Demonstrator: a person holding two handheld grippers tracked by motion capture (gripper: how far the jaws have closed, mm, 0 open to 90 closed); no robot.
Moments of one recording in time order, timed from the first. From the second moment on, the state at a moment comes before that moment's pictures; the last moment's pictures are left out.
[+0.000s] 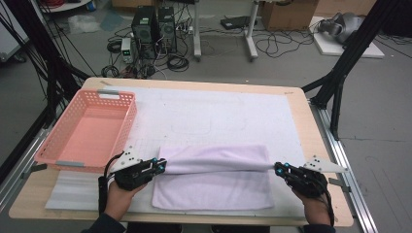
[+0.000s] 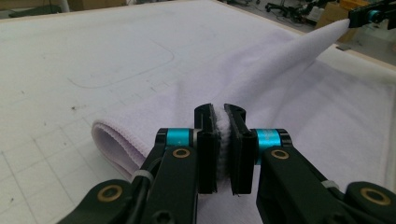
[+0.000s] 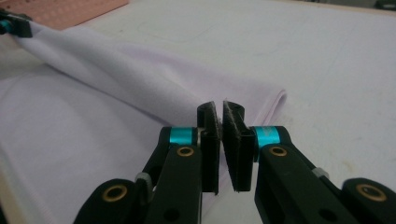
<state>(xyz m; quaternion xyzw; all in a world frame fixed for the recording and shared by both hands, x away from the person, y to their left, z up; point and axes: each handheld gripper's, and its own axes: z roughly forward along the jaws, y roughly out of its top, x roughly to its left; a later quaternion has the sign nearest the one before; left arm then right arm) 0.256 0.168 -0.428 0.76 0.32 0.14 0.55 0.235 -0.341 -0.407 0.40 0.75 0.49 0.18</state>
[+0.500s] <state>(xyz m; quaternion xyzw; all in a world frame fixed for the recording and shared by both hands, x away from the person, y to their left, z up) 0.261 0.190 -0.427 0.71 0.36 0.11 0.60 0.231 -0.351 -0.417 0.41 0.77 0.47 0.14</state>
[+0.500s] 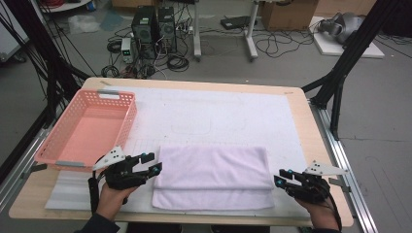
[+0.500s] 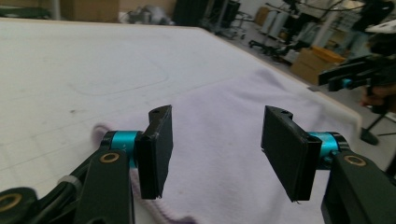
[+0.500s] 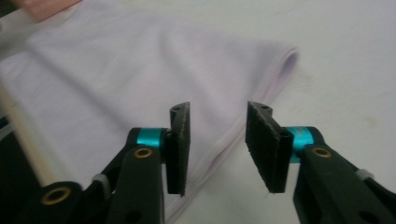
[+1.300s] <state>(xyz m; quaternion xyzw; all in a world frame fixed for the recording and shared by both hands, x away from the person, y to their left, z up) 0.329 0.175 -0.445 0.72 0.46 0.13 0.50 0.326 -0.297 -0.447 0.45 0.78 0.38 0.21</state>
